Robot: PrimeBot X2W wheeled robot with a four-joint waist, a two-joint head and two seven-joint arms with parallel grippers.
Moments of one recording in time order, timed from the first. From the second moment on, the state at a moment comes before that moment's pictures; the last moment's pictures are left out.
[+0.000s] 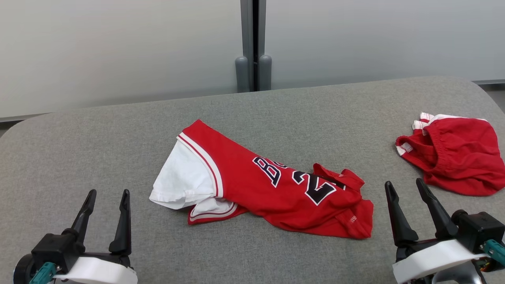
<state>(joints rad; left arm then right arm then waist) 0.04 0.34 -0.21 0.03 -0.47 0.12 -0.22 0.04 -0.08 0.08 -0.04 0.24 0.13 0.01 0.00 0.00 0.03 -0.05</state>
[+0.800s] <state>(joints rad) 0.01 0.34 -0.23 0.00 -0.46 0.14 -0.21 0.04 -0.08 0.11 0.05 0.25 0.13 0.04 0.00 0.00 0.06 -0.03</state>
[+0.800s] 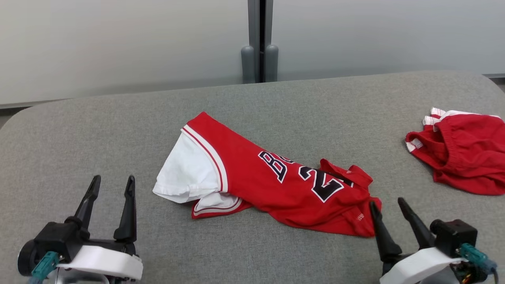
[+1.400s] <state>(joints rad) -0.13 0.31 -0.25 0.04 -0.45 0.11 -0.24 -0.07 -0.08 0.20 0.32 0.31 0.13 -0.04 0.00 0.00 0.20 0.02</state>
